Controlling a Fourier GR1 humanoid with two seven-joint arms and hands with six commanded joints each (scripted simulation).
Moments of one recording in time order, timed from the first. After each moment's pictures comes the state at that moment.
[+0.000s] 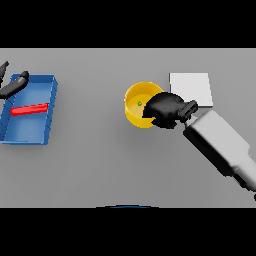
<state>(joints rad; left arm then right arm) -0.45 0.54 0.05 -1.20 -0.16 -0.17 0.42 -0.70 -0.44 0.61 -1.35 0.80 0.62 -0.09</state>
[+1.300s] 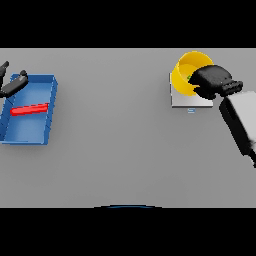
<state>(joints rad) -0.45 0.53 0.05 -1.28 -0.14 -0.16 0.54 -0.81 -0.51 0.39 -0.82 0.86 0.30 -0.17</state>
